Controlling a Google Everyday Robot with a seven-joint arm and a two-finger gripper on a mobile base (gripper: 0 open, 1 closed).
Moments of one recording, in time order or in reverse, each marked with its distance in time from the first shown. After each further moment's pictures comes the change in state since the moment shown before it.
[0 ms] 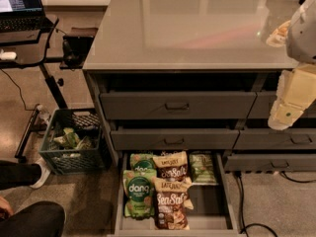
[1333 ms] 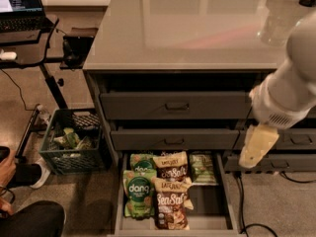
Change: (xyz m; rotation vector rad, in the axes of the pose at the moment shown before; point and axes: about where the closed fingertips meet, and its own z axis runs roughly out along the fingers) arm 0.034 0.020 0.138 -0.010 0.059 0.093
